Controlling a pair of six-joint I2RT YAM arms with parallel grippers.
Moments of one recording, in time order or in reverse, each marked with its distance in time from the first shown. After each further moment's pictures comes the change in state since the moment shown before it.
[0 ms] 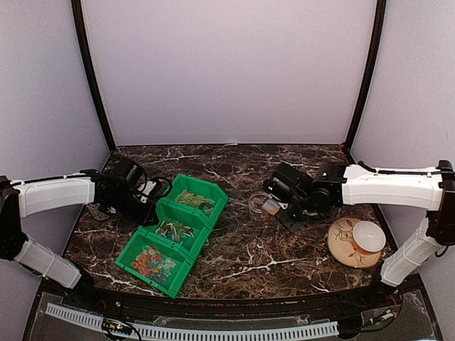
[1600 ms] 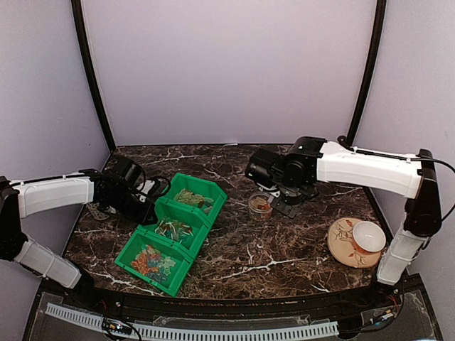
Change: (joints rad) left arm 0.014 -0.004 0.000 0.000 0.003 0.000; right arm 0.000 0.216 0.375 -0.388 0.108 -0.140
